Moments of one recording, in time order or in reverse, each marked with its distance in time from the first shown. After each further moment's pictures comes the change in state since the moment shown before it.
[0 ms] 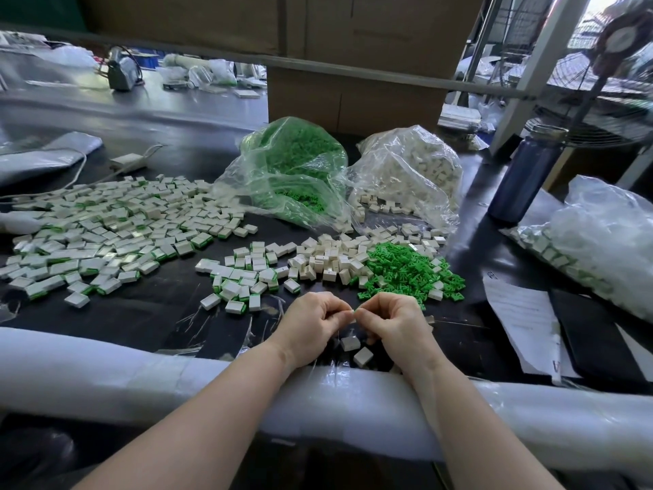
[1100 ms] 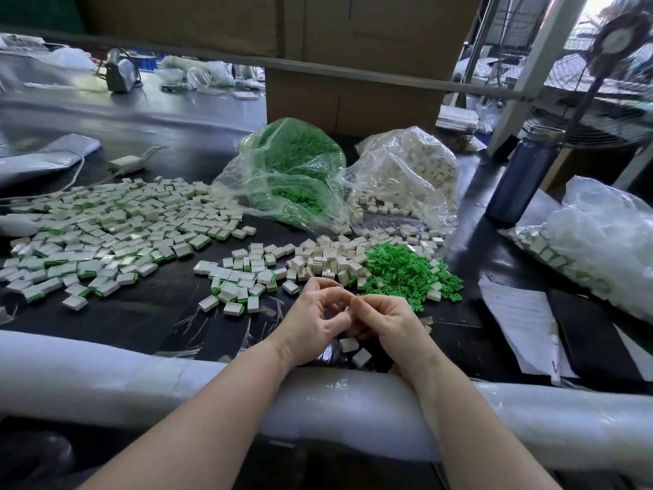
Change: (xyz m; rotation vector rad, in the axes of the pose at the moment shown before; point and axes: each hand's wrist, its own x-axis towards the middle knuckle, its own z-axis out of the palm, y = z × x) left_hand 0.000 0.008 -0.001 -0.198 -0.001 0.034; right_hand 0.003 0.002 0.001 0.152 -0.173 -0.021
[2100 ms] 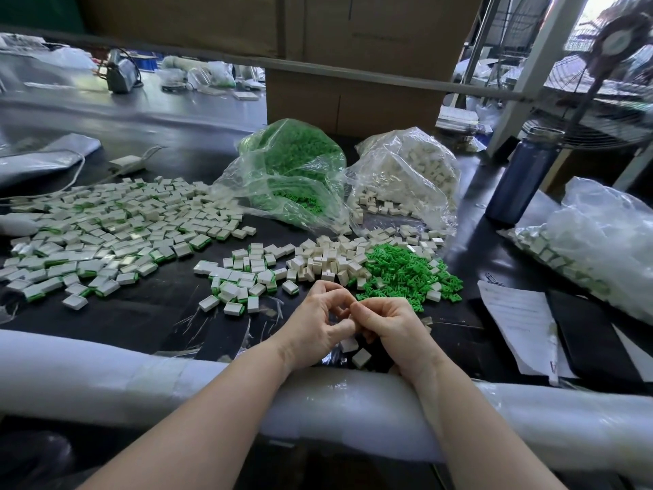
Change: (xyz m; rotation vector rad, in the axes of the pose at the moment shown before) left_hand 0.003 -0.006 0.004 0.062 -0.061 0.027; right_hand -0.001 0.000 -0.001 0.027 0.025 0.011
